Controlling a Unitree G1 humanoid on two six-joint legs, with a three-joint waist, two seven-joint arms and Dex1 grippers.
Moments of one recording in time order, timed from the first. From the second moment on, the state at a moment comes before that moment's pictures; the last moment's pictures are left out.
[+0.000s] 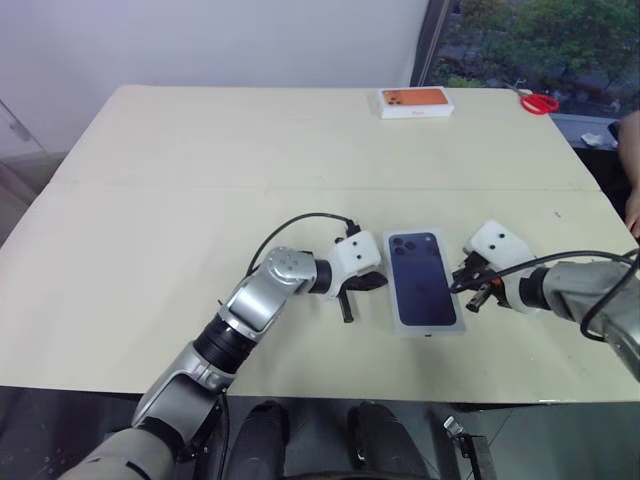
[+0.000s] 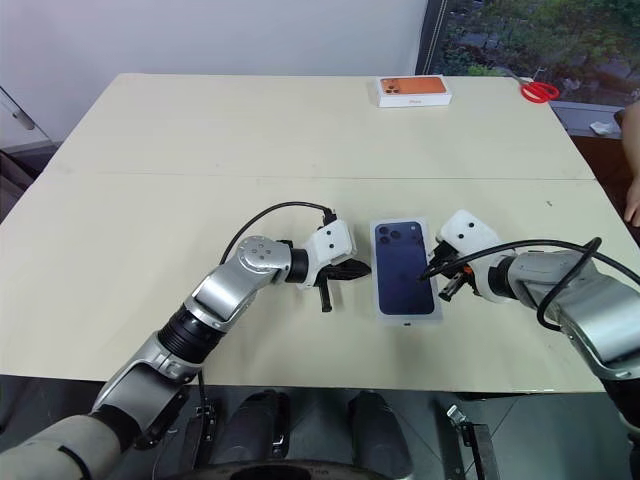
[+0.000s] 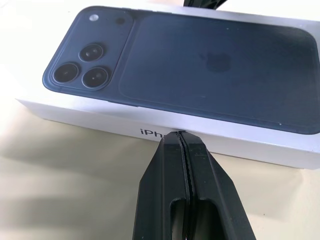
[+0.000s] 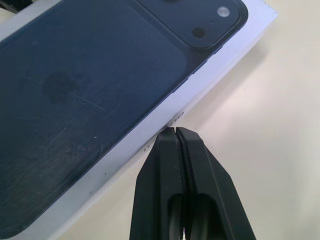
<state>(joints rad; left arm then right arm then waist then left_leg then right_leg) -0.64 0.20 -0.47 0.04 -0.06 0.53 -0.86 -0.25 -1.09 0.02 -0.48 0.51 1.04 0.57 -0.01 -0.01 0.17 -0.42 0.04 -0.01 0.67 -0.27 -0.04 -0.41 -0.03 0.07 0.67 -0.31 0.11</state>
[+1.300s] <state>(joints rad) -0.88 0.07 -0.38 0.37 -0.05 0.50 -0.78 0.10 -1.08 -0.34 -0.69 0.58 0.98 0.85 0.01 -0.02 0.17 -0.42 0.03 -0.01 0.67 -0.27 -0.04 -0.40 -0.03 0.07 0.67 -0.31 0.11</state>
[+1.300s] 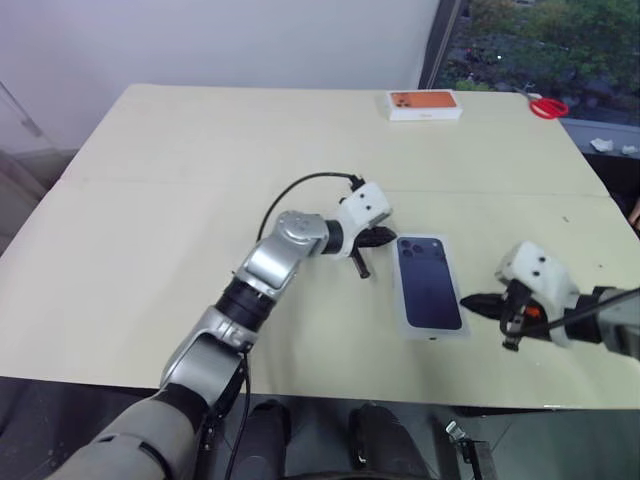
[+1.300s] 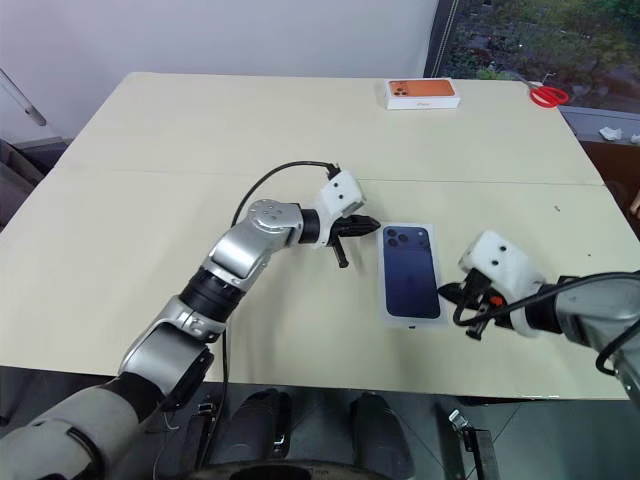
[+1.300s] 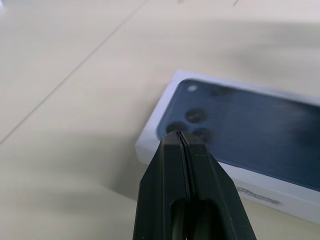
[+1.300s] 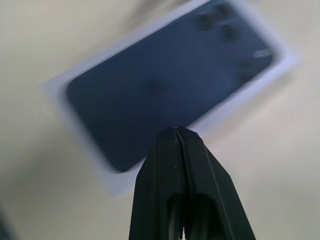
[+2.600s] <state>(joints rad) -0.32 0.47 0.24 -0.05 -0.23 0.38 -0.66 -0.38 -0.63 -0.08 -0.11 0.34 0.57 0.58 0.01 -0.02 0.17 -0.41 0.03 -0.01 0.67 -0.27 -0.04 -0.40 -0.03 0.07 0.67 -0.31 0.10</state>
